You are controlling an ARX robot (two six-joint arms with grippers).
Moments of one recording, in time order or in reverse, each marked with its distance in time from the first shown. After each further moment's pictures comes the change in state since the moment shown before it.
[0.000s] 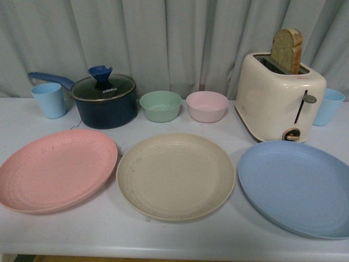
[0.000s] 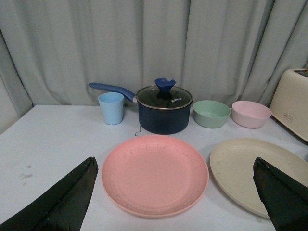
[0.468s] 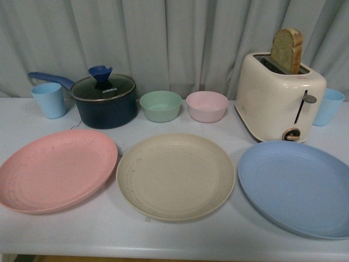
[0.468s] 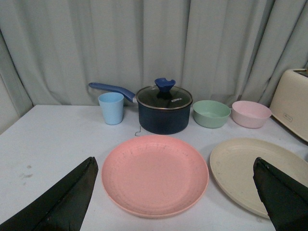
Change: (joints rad) left arm 0.000 0.000 0.000 0.000 0.000 0.000; right arm 0.000 0.000 0.000 0.000 0.000 0.000
